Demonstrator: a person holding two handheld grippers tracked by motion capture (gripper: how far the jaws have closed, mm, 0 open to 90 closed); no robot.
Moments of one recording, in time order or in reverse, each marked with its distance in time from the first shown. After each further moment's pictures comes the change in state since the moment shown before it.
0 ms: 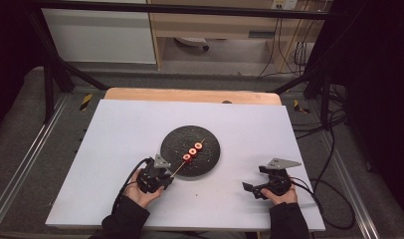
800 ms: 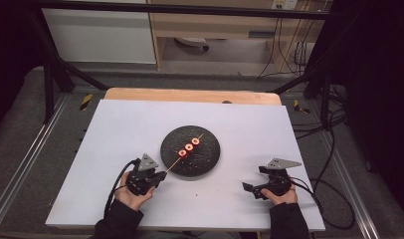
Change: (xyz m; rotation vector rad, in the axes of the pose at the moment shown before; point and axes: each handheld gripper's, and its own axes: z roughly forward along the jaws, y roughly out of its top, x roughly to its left) left arm 0.012 -0.018 -0.026 -0.164 0.010 -0.051; right arm 0.000 0.000 -0.001 -0.004 0.004 0.007
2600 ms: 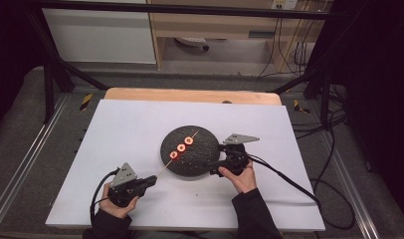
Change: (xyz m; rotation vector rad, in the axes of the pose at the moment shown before) left arm 0.011 -0.036 -0.031 -0.202 -0.088 0.027; right arm 0.079 0.108 0.064 -0.101 0.089 0.016
